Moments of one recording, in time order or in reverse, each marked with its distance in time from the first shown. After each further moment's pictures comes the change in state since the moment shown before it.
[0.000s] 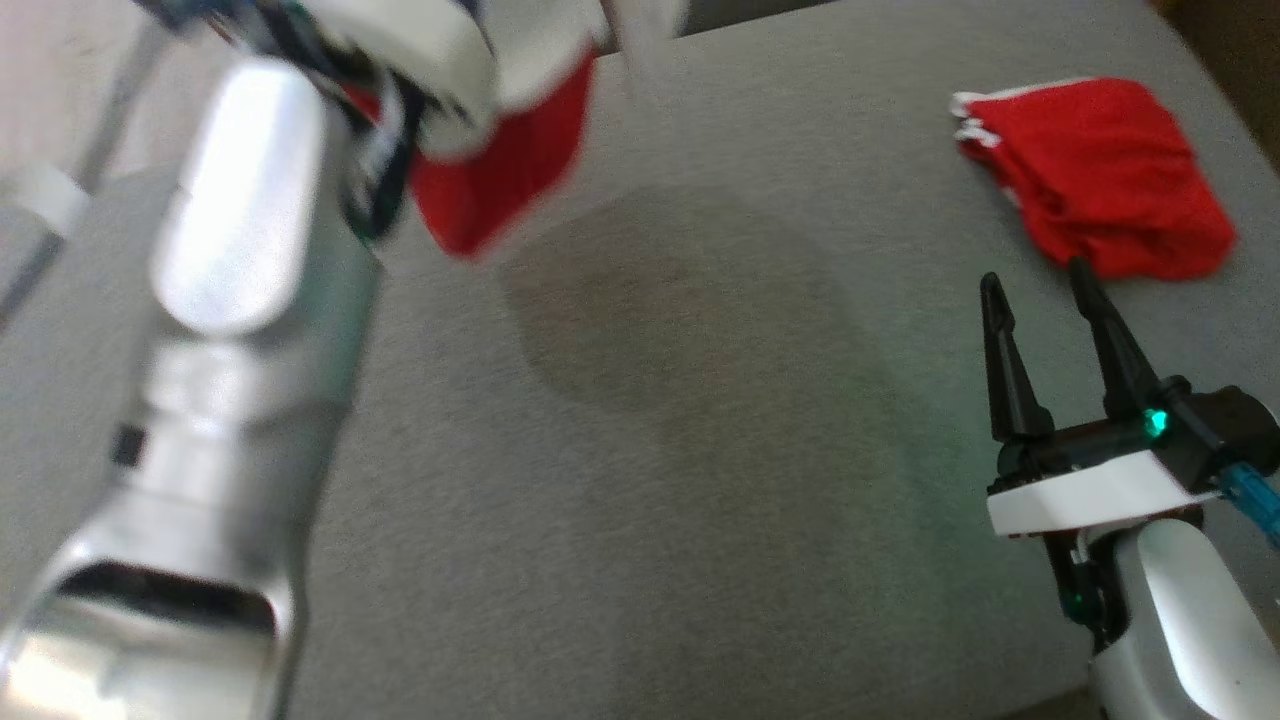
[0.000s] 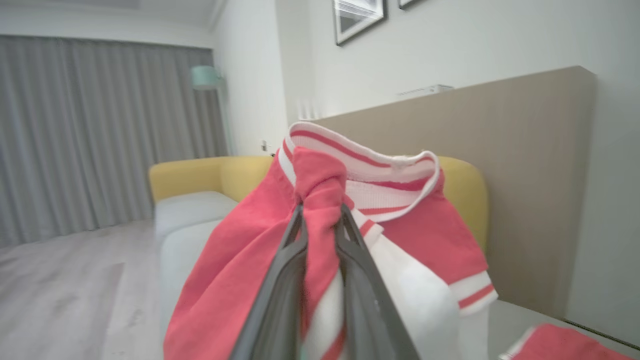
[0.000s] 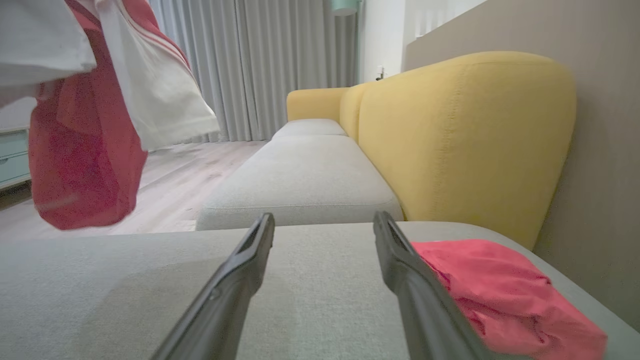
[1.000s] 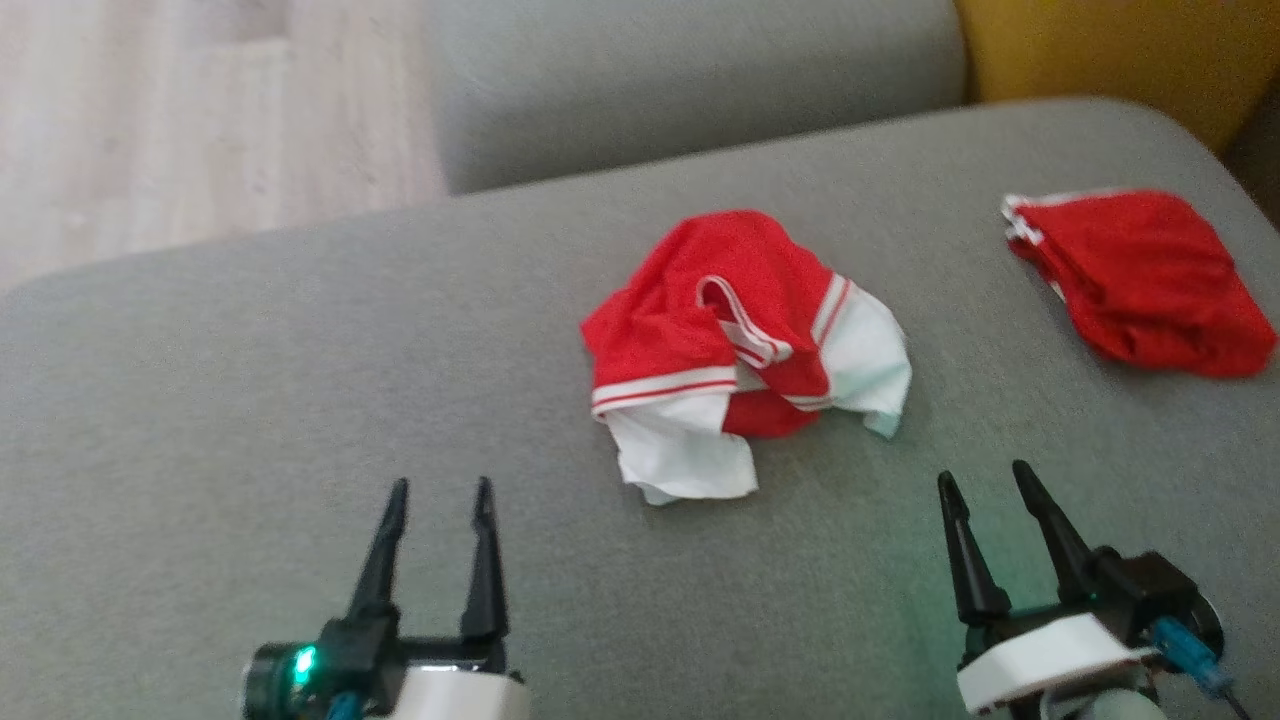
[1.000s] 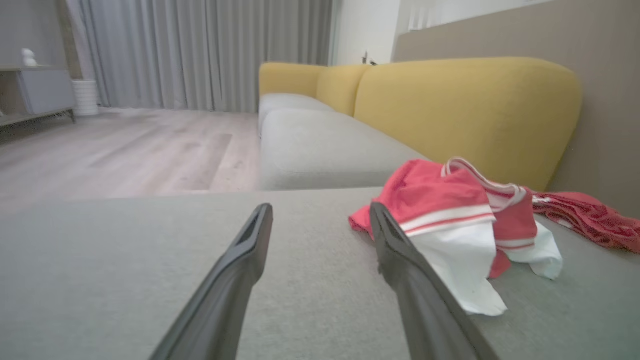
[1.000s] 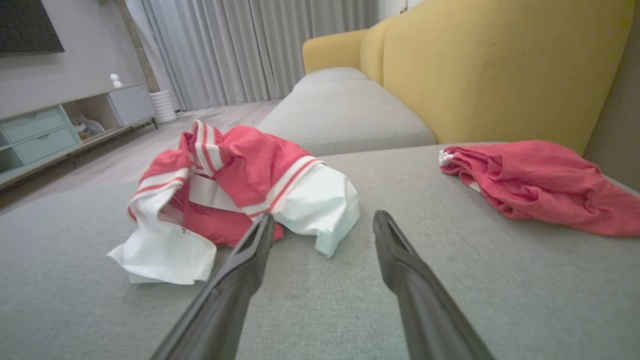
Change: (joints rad) left arm 1.062 -0.015 -0.007 -0.398 0.045 0.287 -0.268; right arm 0.233 0.061 0.003 0.090 -0.018 0.000 0.001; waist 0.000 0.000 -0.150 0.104
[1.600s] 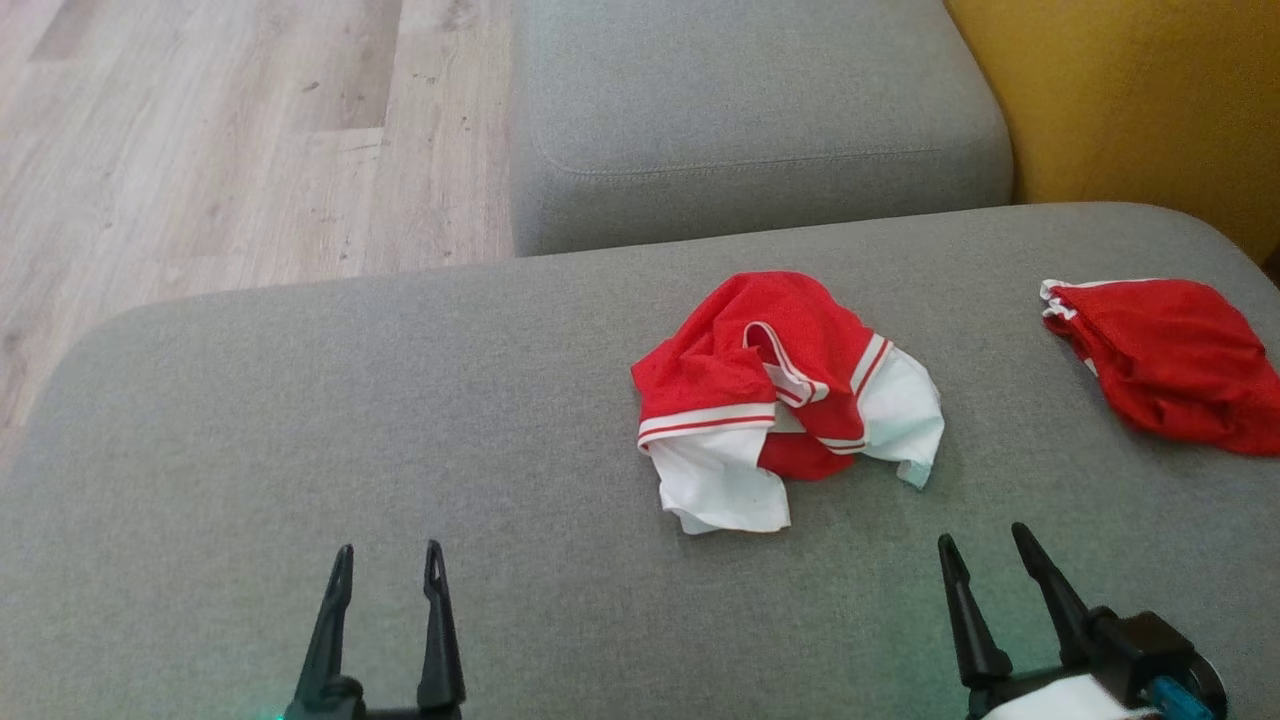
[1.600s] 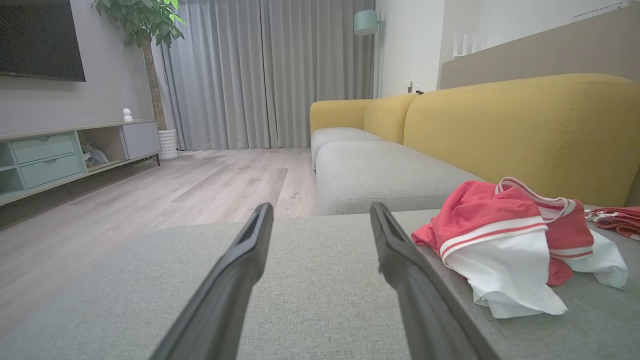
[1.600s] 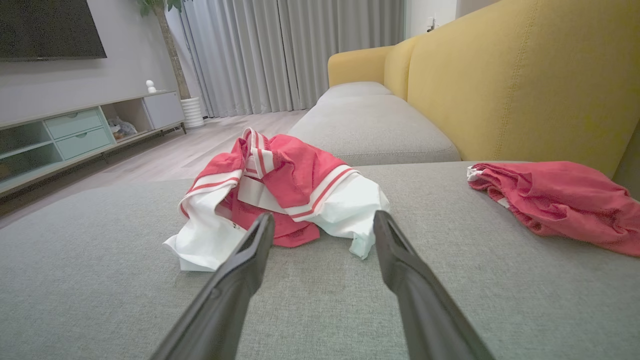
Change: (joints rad) left arm 0.175 0.002 0.113 -0.126 0.137 0.022 -0.004; right arm 0.111 0.010 -0.010 -0.036 -0.026 0.000 0.001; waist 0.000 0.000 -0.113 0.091
